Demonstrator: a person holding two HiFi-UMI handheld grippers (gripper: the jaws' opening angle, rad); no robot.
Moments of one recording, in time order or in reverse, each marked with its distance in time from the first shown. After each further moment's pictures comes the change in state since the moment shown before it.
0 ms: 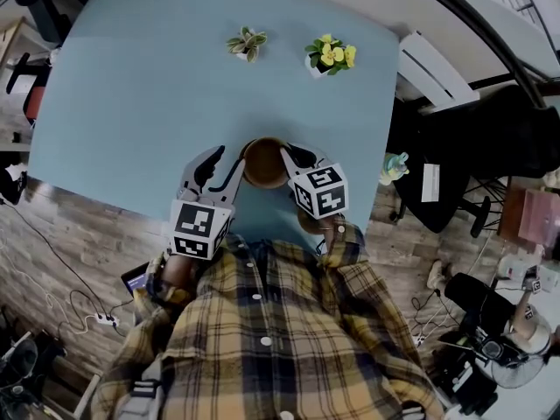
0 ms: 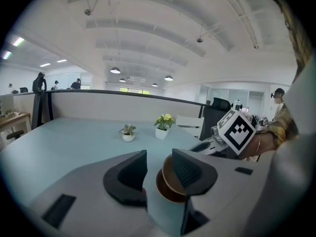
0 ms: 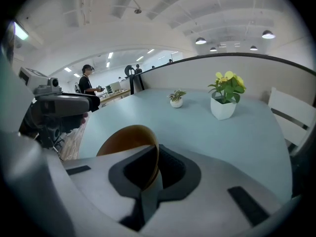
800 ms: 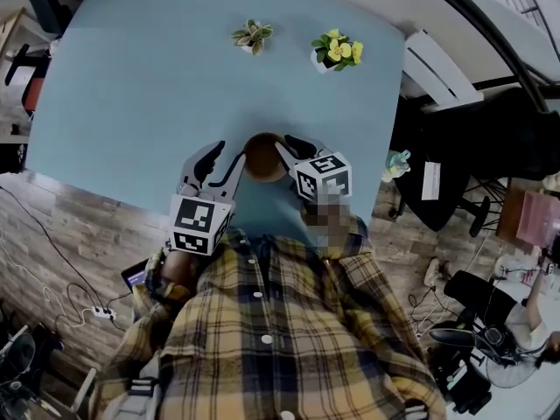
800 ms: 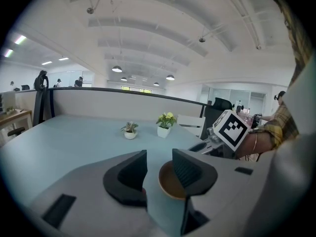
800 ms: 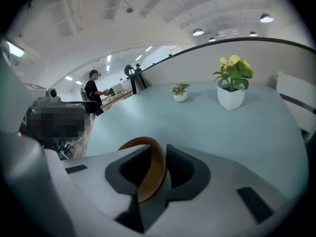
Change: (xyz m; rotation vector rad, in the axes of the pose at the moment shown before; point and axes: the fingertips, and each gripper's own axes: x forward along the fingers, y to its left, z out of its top) left arm -0.001 0.008 -0.008 -0.021 0.012 0.008; right arm 0.018 0.007 -0.003 0.087 0.041 0.091
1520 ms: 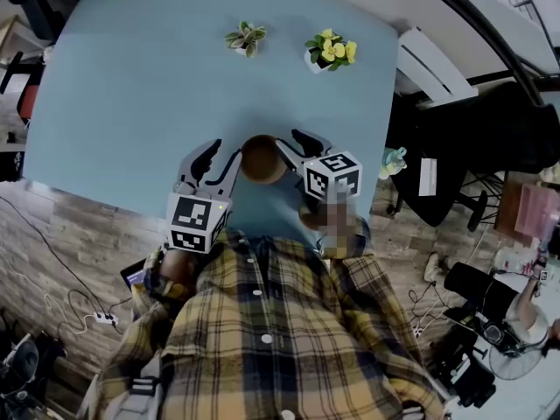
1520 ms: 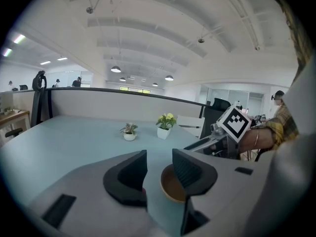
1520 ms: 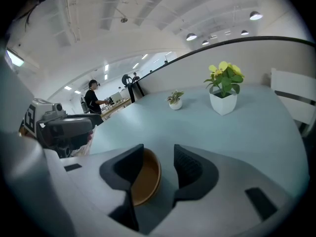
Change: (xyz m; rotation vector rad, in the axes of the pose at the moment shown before) left arm 0.005 0.005 0.005 0.007 -0.007 -0.017; right arm -0.017 -0.011 0.018 0.070 -0.081 0.005
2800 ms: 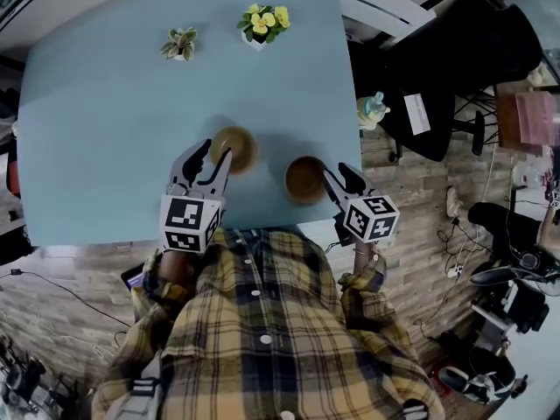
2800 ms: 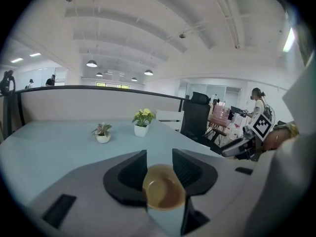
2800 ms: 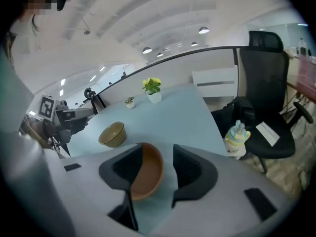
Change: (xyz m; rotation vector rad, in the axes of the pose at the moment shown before) left arm 0.025 -0.051 -0.001 0.124 0.068 -0.230; right arm -0.185 -0.047 -0.128 0.297 -0.127 -0.435
